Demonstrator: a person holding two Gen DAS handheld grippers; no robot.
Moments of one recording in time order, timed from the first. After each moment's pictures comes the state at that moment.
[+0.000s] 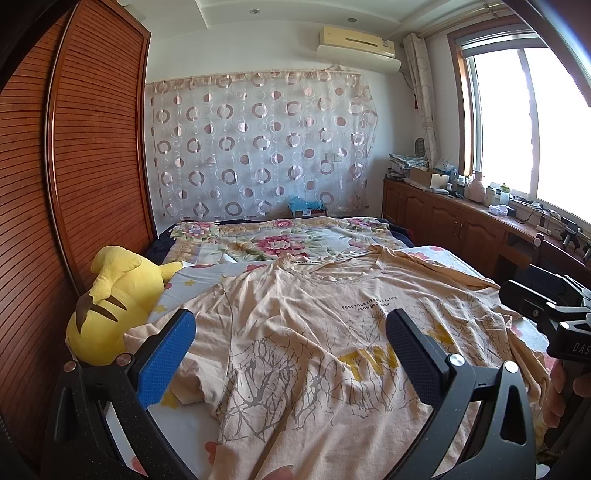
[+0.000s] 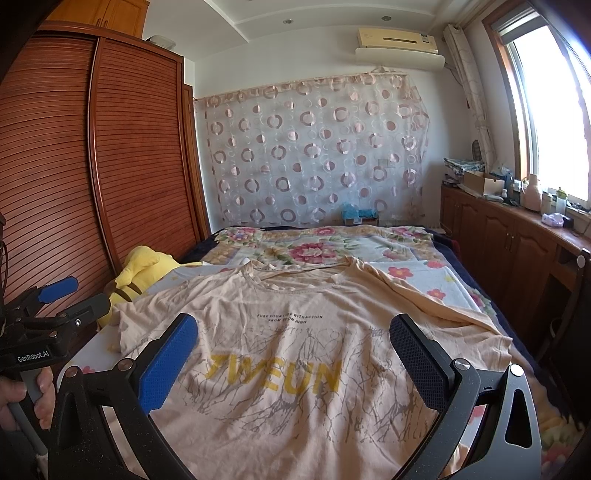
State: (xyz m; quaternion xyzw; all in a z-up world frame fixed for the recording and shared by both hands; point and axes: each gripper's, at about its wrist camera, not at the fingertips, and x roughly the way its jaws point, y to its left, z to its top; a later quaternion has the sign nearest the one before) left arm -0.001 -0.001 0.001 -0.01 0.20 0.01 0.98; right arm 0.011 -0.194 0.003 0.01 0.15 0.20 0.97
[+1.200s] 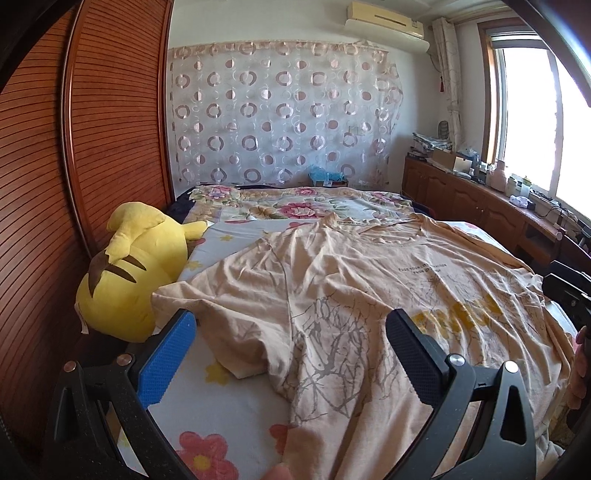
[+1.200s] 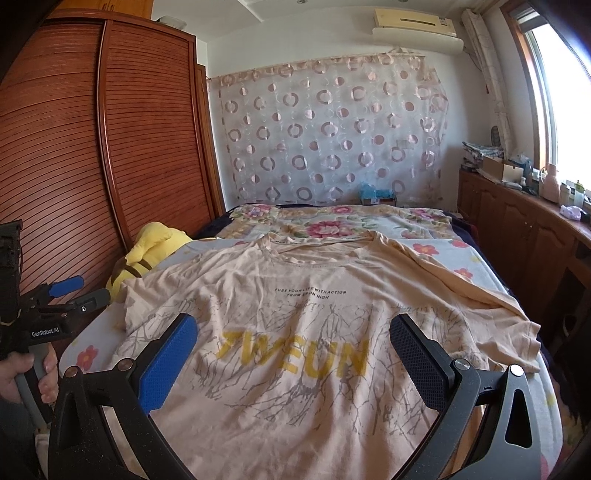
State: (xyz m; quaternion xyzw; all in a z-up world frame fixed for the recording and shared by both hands) left arm 0.009 0.076 -0.038 -0.03 0.26 0.04 0.96; right arm 0.030 -0.178 -0.012 0.00 0.19 0.23 0.95
